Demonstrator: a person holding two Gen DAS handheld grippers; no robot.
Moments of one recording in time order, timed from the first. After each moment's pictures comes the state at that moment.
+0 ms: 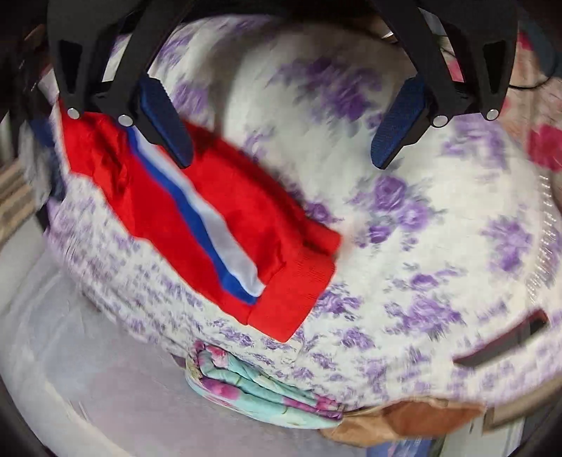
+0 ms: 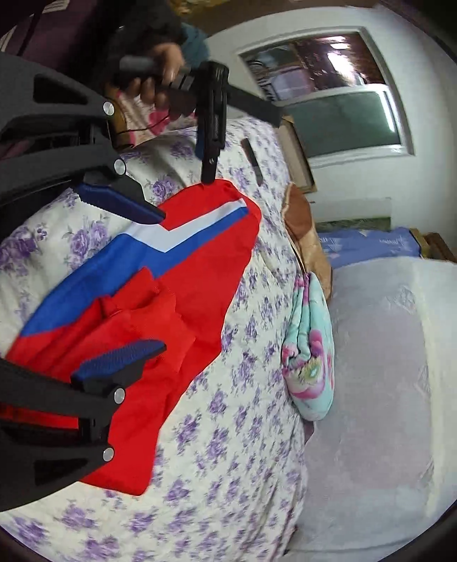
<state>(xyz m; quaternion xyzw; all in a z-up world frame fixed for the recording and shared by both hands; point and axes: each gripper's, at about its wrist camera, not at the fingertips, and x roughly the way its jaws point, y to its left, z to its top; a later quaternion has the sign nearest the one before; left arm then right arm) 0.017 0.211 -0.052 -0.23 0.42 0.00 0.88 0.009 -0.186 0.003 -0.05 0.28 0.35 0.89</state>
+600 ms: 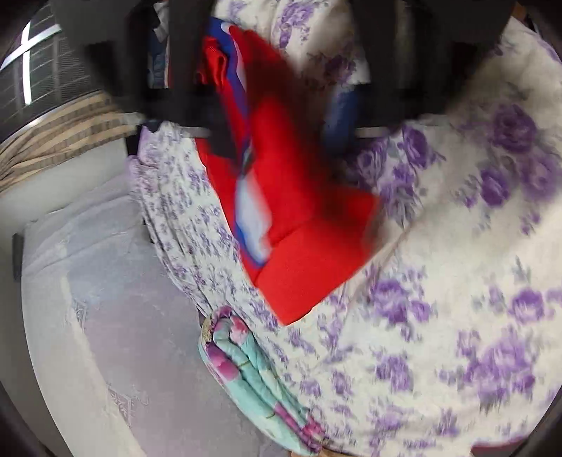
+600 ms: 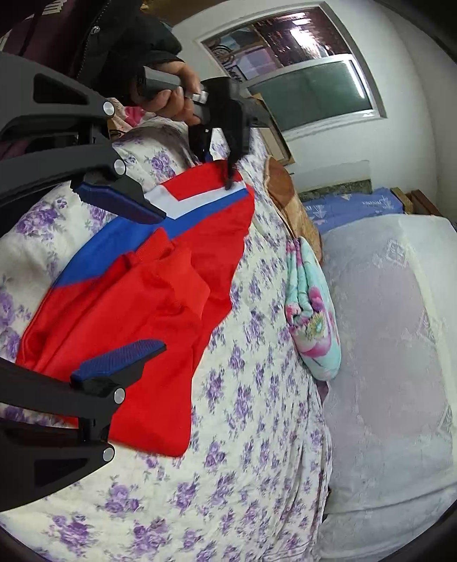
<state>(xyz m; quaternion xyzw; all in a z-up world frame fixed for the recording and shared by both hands) 0.074 0.226 -0.071 -0.45 0.38 -0.10 0.80 0.001 -0.237 -0.006 0.01 0.28 0.29 0.91</state>
